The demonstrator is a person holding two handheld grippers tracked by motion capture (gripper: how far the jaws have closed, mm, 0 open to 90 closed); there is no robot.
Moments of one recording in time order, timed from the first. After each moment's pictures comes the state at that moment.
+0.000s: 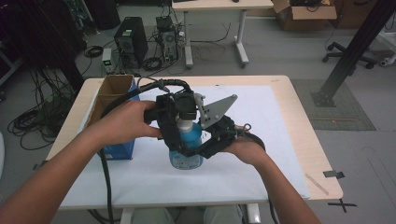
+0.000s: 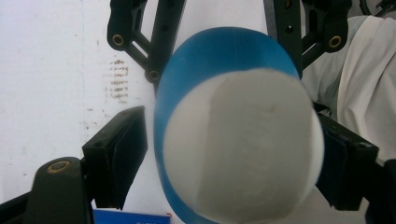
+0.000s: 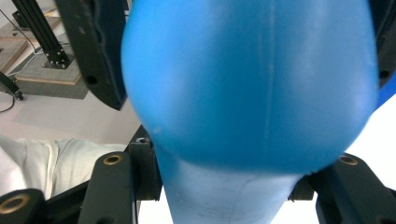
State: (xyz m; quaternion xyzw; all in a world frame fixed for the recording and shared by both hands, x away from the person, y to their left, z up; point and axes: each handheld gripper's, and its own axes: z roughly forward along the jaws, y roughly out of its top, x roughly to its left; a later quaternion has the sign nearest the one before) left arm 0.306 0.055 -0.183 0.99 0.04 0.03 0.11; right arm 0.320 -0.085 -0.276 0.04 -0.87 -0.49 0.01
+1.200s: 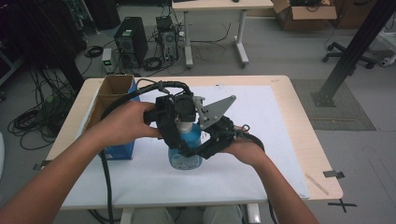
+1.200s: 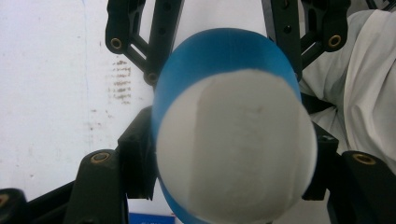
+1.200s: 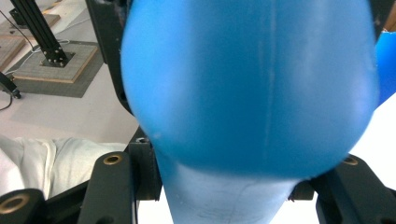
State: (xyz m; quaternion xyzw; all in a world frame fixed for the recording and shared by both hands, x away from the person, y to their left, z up) left arm 0.303 0.055 -0.185 0.99 0.03 0.04 0.11; right arm 0.320 -0.083 -0.278 0.04 -0.87 -0.48 0.00
